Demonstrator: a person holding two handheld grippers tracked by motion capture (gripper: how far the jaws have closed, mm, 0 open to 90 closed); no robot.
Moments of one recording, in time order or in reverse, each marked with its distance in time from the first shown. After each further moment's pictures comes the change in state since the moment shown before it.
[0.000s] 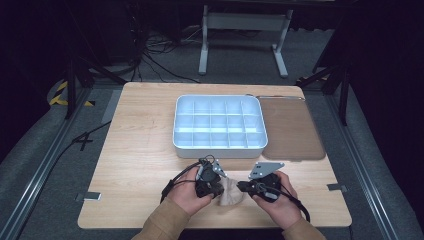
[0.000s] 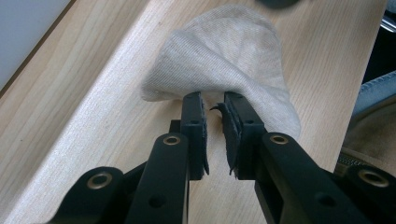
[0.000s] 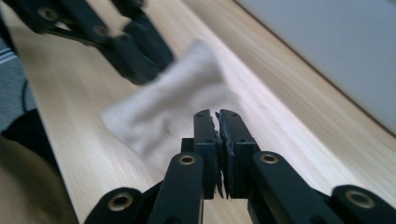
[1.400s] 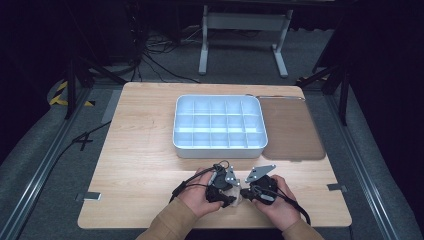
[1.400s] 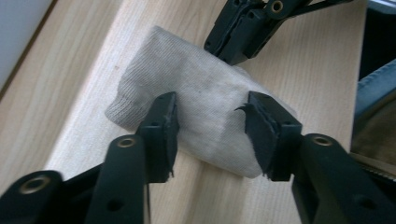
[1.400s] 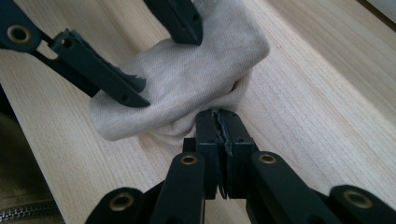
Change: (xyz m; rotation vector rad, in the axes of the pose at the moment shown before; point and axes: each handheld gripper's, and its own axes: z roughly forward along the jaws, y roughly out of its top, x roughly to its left) left arm -0.018 0.013 0.026 -0.031 0.007 0.194; right arm 0.000 -0.015 0.025 0.169 0.008 0.031
